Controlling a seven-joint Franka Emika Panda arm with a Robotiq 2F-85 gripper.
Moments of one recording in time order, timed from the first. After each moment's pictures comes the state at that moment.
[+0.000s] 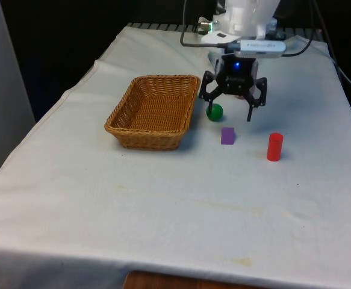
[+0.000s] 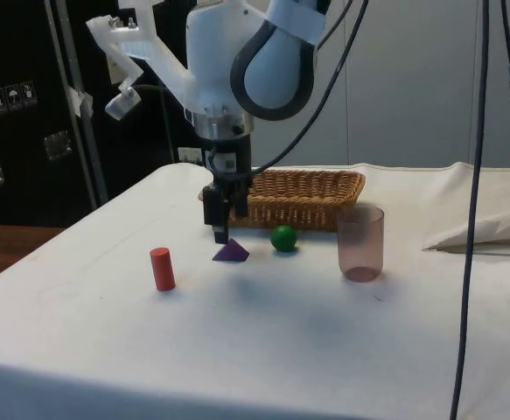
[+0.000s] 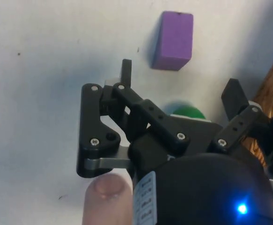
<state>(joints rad) 0.24 0.36 -0.18 -2.30 -0.08 2.74 0.13</state>
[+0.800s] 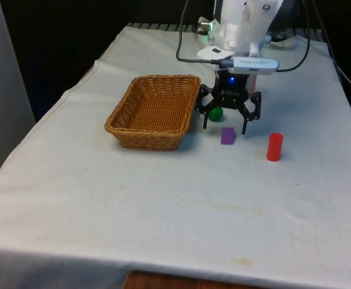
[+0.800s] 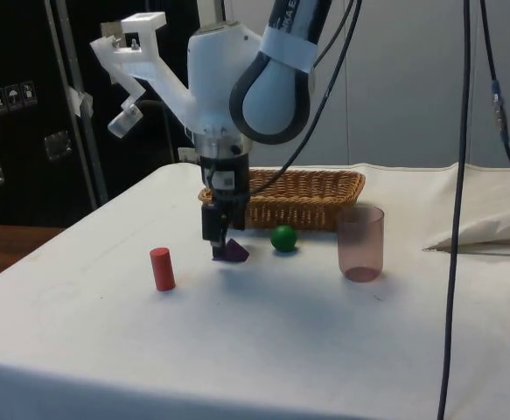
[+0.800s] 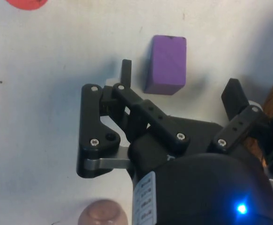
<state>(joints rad) 0.23 0.45 -0.19 -2.26 -0.07 2.82 0.12</state>
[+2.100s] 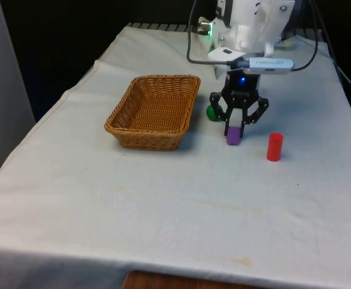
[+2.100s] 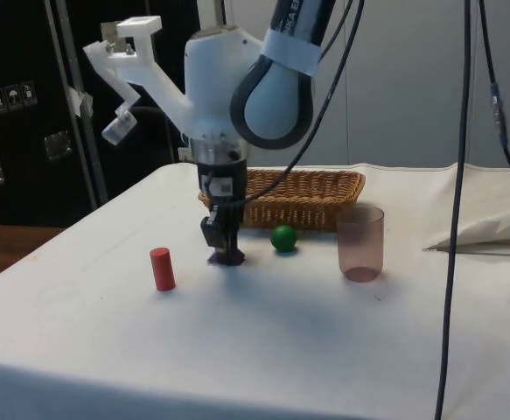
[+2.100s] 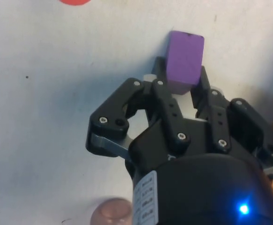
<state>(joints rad) 0.25 0.46 -0.17 -2.27 -0.07 2.82 0.15</state>
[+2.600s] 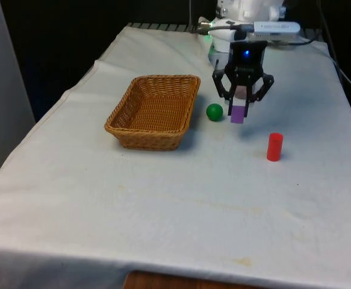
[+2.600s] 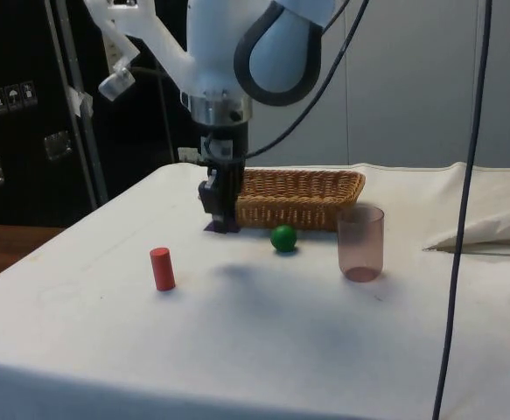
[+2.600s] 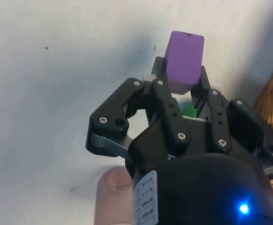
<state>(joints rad) 0.25 0.29 -0.17 -2.33 -0.08 2.76 0.15</state>
